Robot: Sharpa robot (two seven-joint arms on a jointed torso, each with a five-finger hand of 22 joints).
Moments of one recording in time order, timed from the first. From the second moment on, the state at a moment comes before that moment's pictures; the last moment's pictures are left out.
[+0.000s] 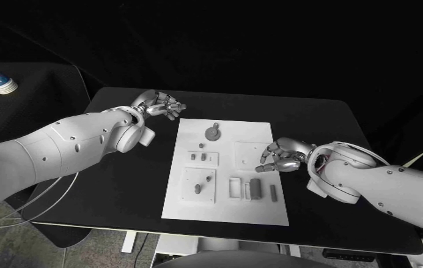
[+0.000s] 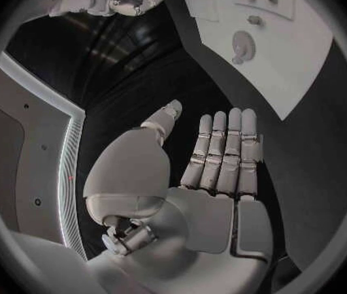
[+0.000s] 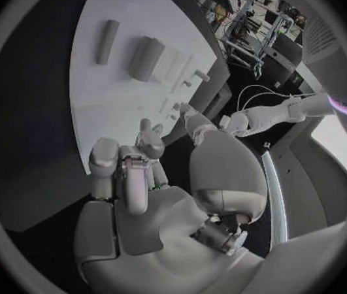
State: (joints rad) left arm 1.22 -0.70 -0.17 1.07 -0.42 -0.24 0.27; left_hand 1.10 -0.09 0.30 -0.09 0.18 0.88 0.16 0.34 0.57 0.93 0.16 0.39 0.31 0.92 0.15 0.32 0.65 0.07 0.64 0.06 1.06 0.33; right arm 1.03 -0.93 -0.04 1.59 -1.22 -0.16 -0.23; right_hand 0.95 -0.17 0.30 -0.01 0.19 0.84 0.12 0.36 0.50 1.24 -0.03 1.29 1.05 1.47 -0.13 1.66 1.23 0.25 1.15 -0.06 1.66 0.64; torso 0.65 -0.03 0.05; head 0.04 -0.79
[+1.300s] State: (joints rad) left arm 1.22 -0.71 -0.17 1.10 -0.43 -0.24 0.26; left_hand 1.10 -0.09 0.30 -0.09 0.18 0.88 0.16 0.34 0.57 0.93 0.16 0.39 0.31 0.92 0.15 0.32 0.65 0.07 0.64 0.06 1.06 0.33; right arm 1.03 -0.80 -0.09 1.55 -1.33 0.04 -0.57; right_hand 0.84 -0.14 0.29 0.06 0.19 0.91 0.08 0.40 0.52 1.26 -0.06 1.55 1.06 1.48 -0.13 1.66 1.24 0.24 1.15 -0.06 1.66 0.65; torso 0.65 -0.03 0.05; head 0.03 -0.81
